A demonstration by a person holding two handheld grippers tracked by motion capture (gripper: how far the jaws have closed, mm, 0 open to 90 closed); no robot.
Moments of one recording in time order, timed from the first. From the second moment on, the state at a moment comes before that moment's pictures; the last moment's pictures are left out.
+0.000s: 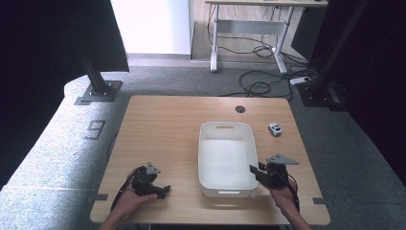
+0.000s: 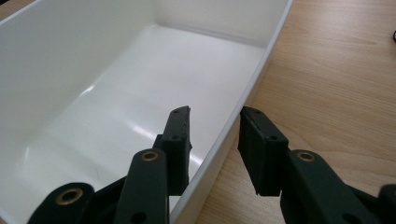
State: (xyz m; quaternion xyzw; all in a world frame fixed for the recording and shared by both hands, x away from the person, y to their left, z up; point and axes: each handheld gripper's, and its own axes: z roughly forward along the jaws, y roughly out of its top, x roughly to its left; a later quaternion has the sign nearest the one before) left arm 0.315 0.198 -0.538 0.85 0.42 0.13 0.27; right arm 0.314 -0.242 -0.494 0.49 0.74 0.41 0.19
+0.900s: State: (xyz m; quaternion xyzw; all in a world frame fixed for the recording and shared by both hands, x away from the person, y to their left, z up) left arm 0.315 0.198 -0.538 0.85 0.42 0.13 0.27; right arm 0.326 -0.233 -0.494 0.49 0.74 0.41 0.21
